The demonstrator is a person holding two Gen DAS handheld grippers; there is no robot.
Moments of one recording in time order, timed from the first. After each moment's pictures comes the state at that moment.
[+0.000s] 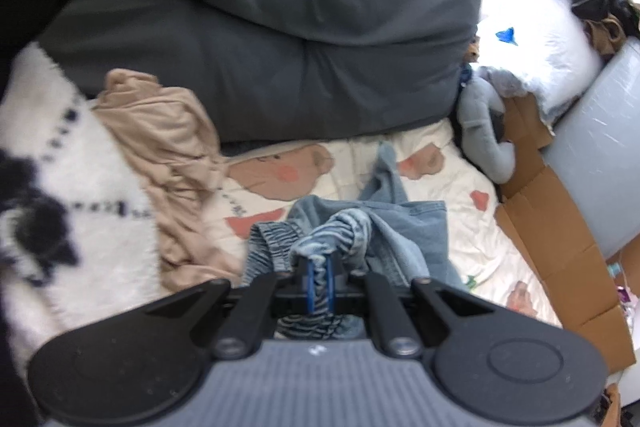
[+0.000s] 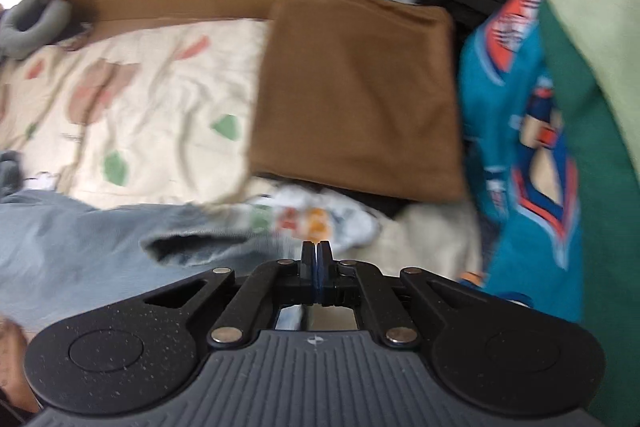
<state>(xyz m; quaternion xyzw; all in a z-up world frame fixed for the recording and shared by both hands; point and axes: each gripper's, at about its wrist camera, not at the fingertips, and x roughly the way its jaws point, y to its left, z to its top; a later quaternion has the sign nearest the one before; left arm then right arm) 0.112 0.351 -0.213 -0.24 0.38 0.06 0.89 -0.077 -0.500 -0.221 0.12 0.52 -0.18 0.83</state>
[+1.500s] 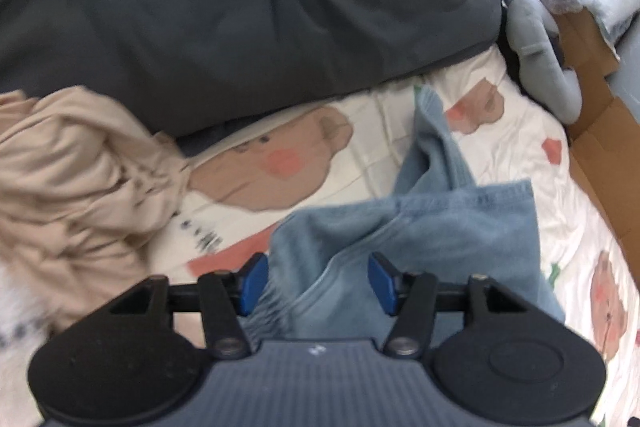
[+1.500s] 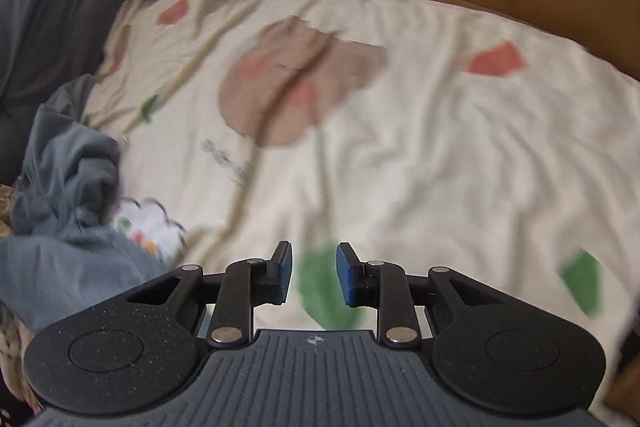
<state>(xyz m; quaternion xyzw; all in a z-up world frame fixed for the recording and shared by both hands) 0.285 0.306 -0.297 -0.14 0.47 0.07 0.87 0.241 -0.293 -0.354 0.12 0.51 0.10 0.85</state>
